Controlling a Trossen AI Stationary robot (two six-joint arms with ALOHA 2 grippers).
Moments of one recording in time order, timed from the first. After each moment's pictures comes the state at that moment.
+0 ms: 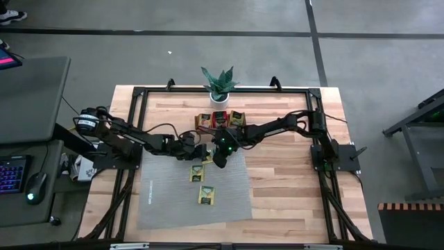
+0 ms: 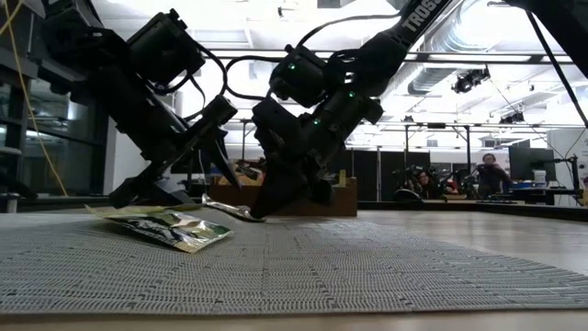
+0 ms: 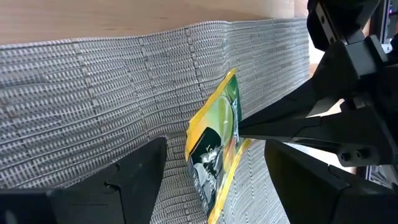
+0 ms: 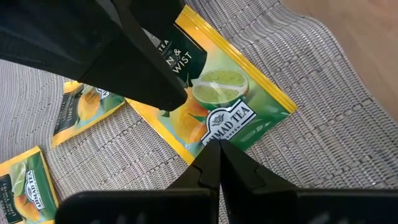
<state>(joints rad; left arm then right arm) -0.05 1.53 0.51 0.26 -0.15 -1.51 -0.08 2.12 1.28 -0.06 -0.24 0.47</state>
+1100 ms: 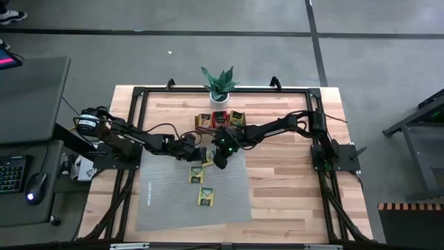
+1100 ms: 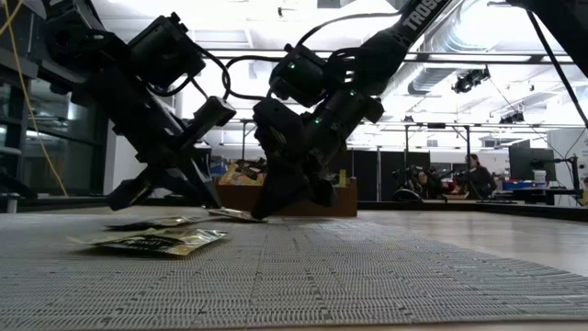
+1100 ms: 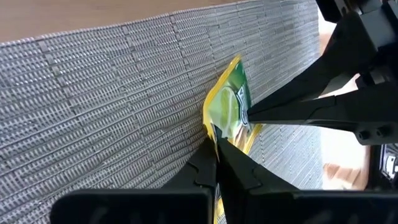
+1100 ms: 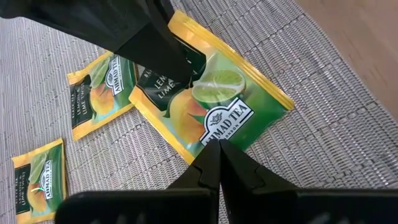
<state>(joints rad) -0.05 1.53 0.51 0.26 -0.07 -1.41 -0.08 2.12 1.28 -0.09 -0.25 0.47</state>
